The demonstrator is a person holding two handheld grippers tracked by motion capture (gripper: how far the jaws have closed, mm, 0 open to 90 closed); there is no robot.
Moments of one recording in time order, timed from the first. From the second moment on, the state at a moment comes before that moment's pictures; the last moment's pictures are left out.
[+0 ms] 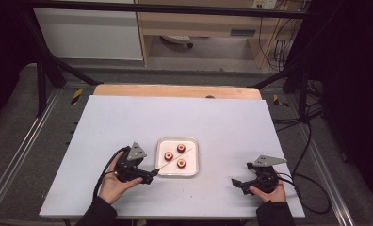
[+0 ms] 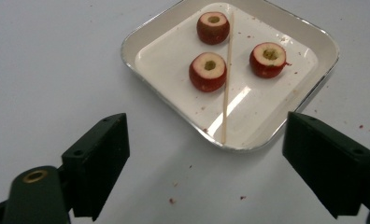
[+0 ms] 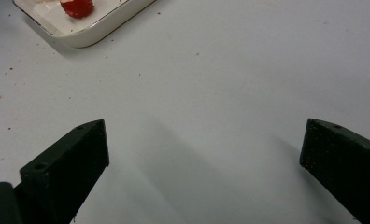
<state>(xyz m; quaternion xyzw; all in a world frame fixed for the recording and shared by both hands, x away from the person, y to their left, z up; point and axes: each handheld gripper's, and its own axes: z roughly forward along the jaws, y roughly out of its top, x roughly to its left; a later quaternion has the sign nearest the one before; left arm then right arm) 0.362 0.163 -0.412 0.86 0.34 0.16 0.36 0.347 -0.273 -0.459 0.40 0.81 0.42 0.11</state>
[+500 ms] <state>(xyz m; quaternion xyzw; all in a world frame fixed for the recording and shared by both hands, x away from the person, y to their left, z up) 0.386 0.124 -0.426 0.87 0.34 0.12 0.33 0.347 -0.272 -0.460 0.39 0.81 0.42 0.10</state>
